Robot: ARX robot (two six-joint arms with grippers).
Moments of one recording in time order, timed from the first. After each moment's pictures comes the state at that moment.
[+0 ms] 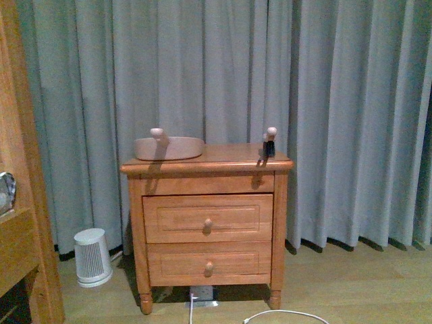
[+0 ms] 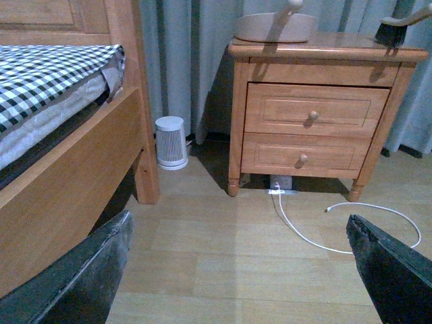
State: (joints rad) left arm 0.00 0.00 0.01 0.00 0.00 0.00; right arm 0.00 0.00 0.02 0.00 0.00 -0.01
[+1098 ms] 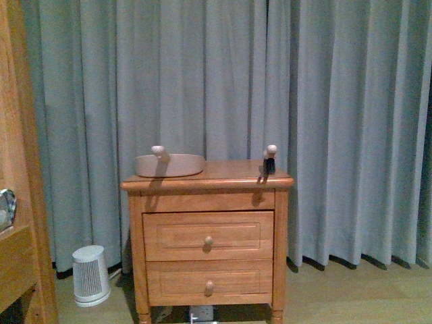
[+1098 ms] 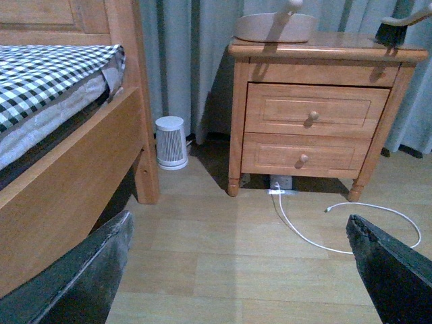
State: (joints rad) left arm 0.00 0.00 0.01 0.00 0.00 0.00; right arm 0.00 0.00 0.02 0.00 0.00 -0.01
